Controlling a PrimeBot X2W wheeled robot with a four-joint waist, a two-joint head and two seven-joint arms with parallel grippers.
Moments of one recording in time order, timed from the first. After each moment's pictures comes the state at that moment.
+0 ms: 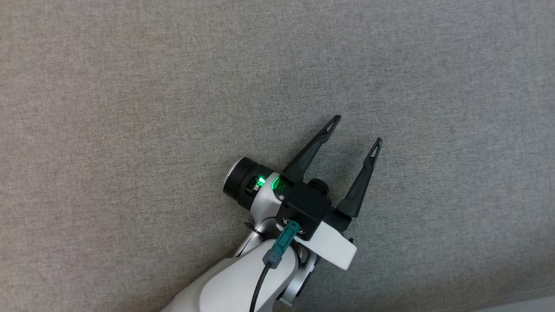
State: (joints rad) left arm -0.61 0.04 -0.94 0.20 -0.40 0.34 -0.27; right arm -1.05 -1.06 1.01 0.94 0.55 0.13 -0.26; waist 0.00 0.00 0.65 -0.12
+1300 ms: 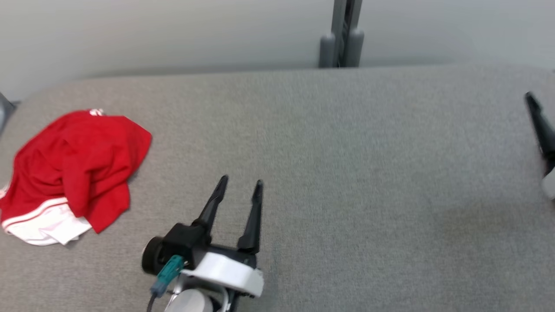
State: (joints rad) left arm -0.21 0.05 -0.52 0.14 -0.41 0.19 -0.26; right arm -0.68 -0.72 0.54 0.60 0.59 0.13 -0.26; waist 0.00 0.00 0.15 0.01
